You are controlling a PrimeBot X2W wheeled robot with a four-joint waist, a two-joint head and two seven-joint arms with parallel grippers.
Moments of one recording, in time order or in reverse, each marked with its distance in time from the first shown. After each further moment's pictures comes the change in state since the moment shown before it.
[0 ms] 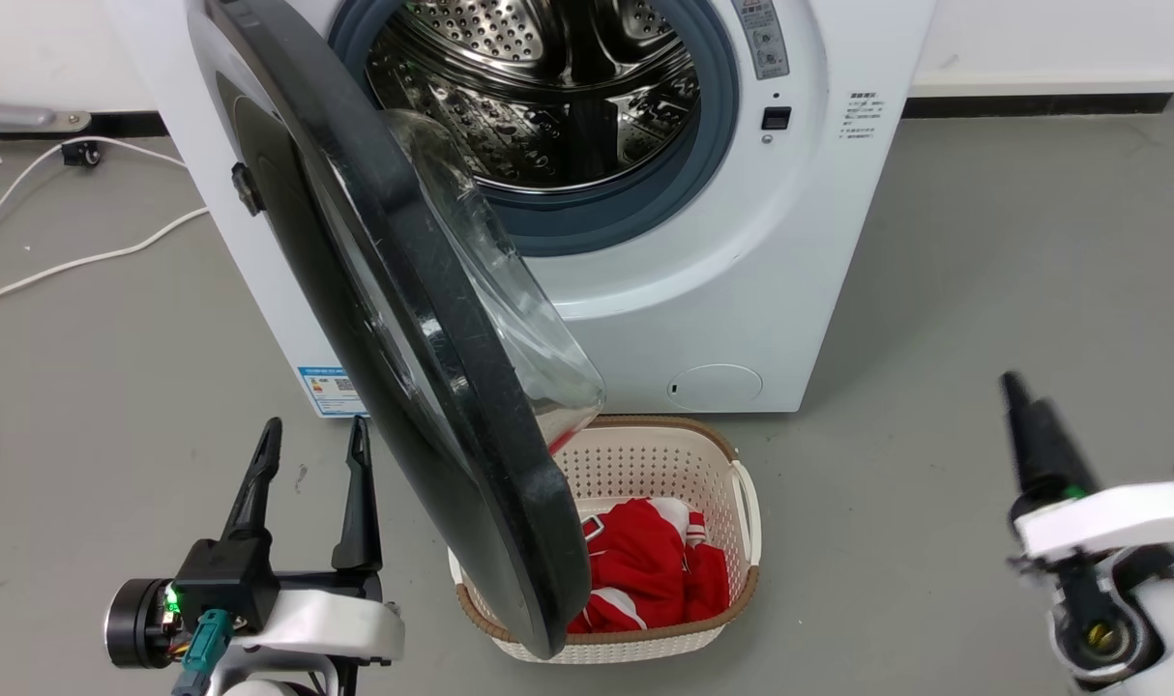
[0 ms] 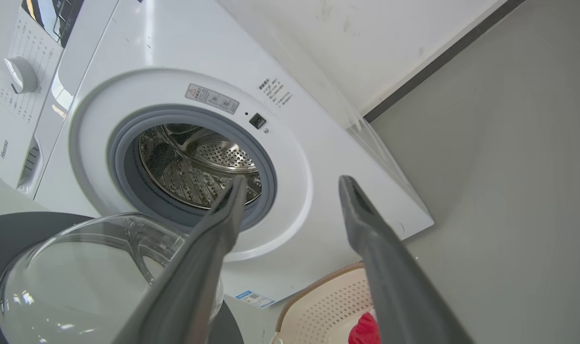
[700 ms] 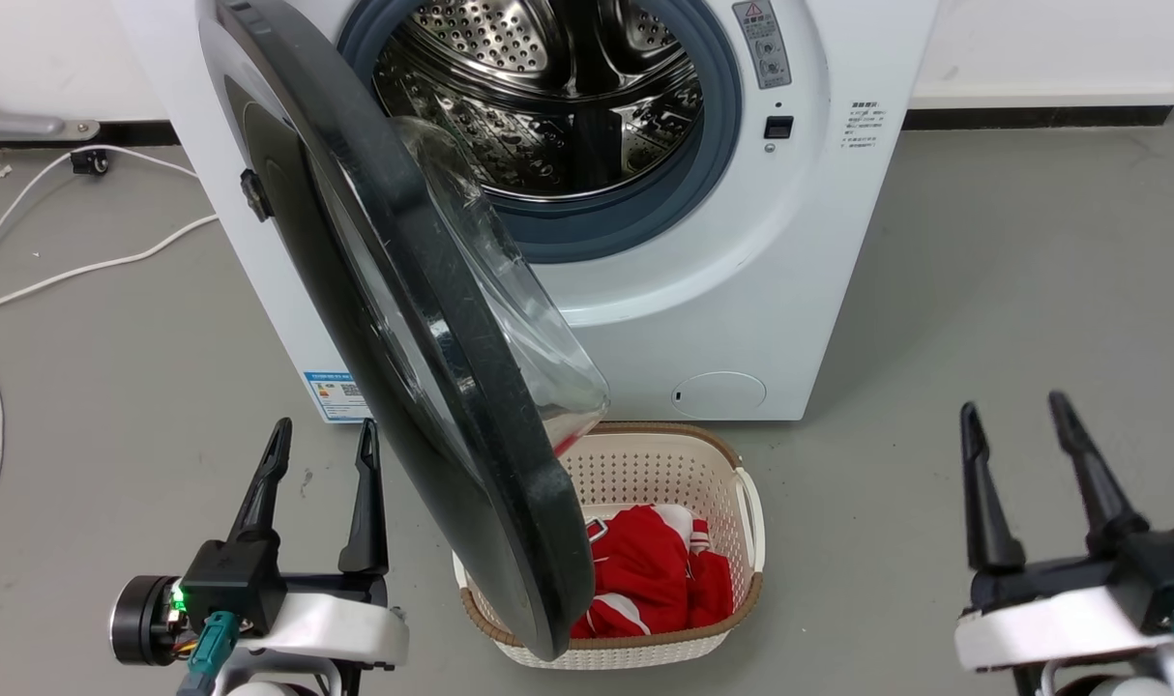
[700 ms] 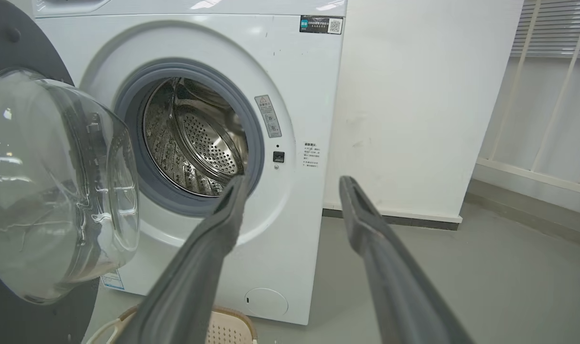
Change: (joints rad) left arm 0.008 0.000 -0.003 -0.003 0.011 -0.005 0.000; right arm 0.293 0.282 -0.391 -0.555 -1.257 0.000 0.006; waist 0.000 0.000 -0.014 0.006
